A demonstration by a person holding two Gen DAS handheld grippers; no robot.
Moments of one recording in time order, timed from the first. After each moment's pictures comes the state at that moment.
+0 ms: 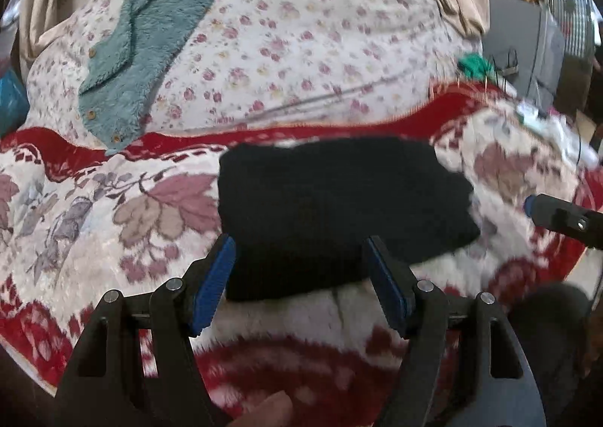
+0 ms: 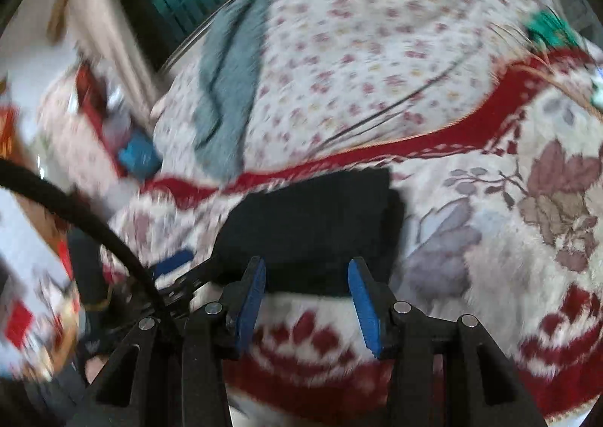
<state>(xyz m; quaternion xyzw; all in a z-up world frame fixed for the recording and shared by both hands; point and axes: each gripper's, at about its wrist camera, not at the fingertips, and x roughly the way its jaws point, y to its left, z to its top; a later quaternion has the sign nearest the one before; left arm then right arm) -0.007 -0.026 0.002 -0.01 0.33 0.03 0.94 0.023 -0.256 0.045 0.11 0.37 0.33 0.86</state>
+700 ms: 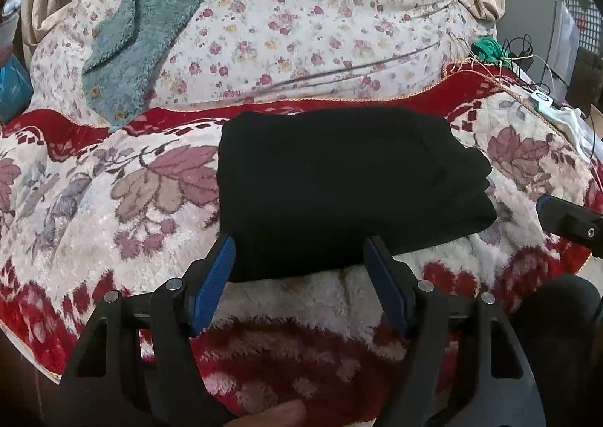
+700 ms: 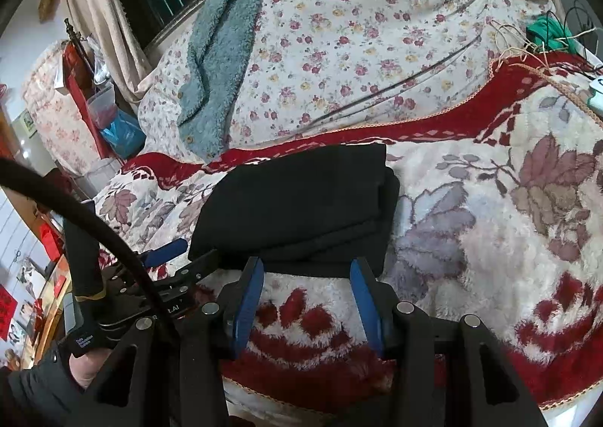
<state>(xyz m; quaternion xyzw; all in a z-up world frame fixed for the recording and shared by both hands) -0.002 -0.027 -0.013 -0.02 0.37 0.04 0.93 0.024 -0.247 0.032 0.09 0.40 0.30 0.86</state>
